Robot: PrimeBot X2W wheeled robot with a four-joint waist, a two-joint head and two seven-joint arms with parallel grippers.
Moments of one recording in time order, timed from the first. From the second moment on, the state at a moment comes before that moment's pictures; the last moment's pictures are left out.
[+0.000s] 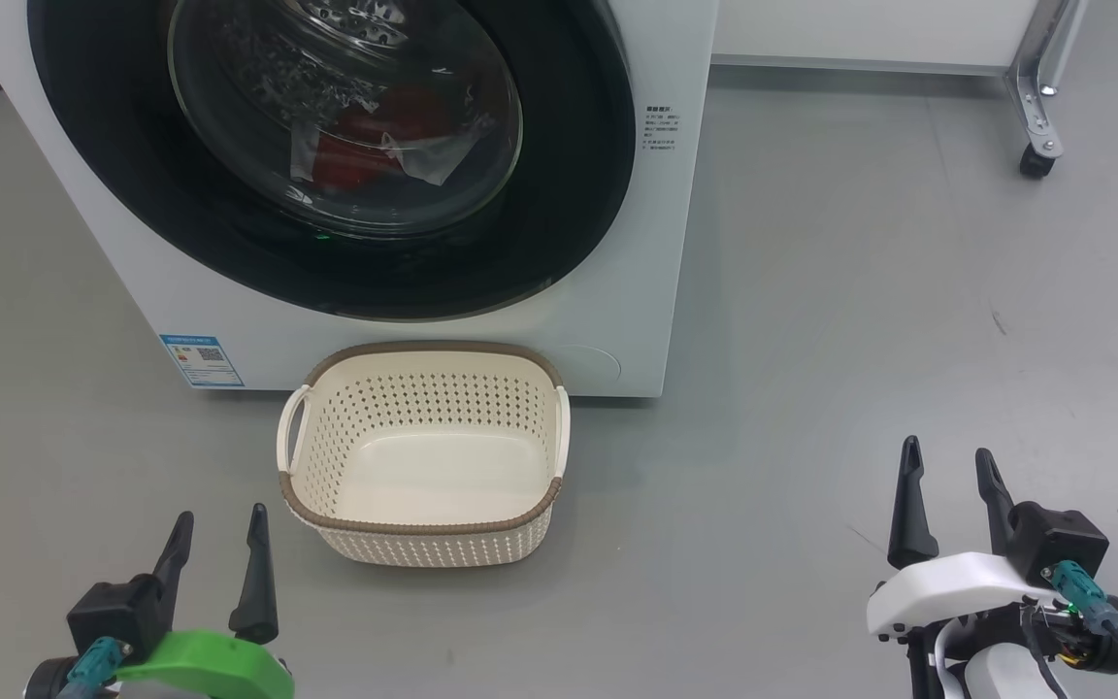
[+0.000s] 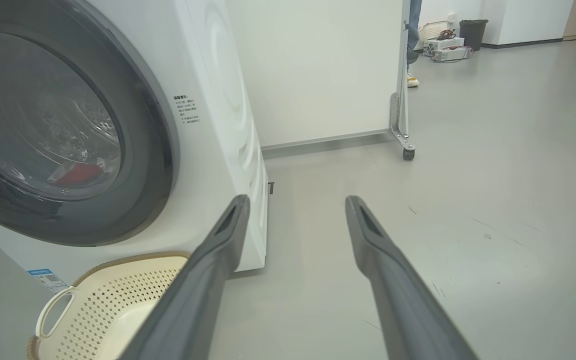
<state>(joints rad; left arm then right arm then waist) -0.05 0.05 -0.05 0.37 -0.36 -0.12 -0.25 -0.02 -0.04 0.14 0.27 0.39 -0.13 -0.25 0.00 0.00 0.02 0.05</state>
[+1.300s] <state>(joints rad) -0.19 0.04 -0.10 0.32 -0.40 -0.12 -0.25 -0.42 -0.05 0.05 0.12 1.22 -0.11 -0.09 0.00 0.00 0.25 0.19</state>
